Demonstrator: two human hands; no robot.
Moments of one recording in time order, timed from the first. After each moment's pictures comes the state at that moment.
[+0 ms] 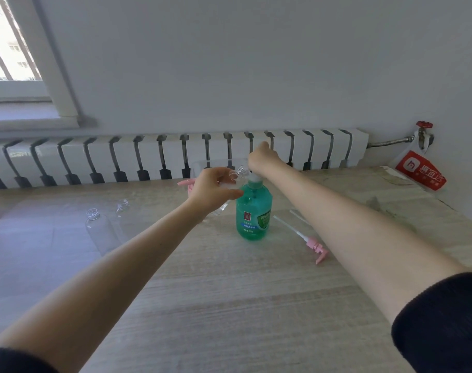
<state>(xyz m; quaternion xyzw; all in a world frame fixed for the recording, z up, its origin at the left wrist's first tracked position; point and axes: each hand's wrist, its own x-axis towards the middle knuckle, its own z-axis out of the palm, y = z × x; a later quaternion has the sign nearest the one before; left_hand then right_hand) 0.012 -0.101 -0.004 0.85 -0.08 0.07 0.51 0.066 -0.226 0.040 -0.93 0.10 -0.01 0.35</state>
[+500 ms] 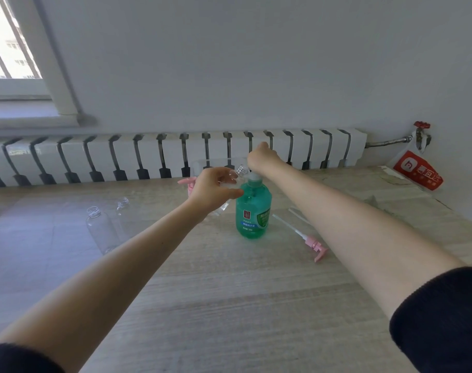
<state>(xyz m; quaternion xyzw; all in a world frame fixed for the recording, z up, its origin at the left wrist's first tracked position) 0.010 -0.101 -0.006 0.85 -0.08 0.07 0.51 0.064 -0.224 0.041 -0.93 0.11 0.00 0.34</state>
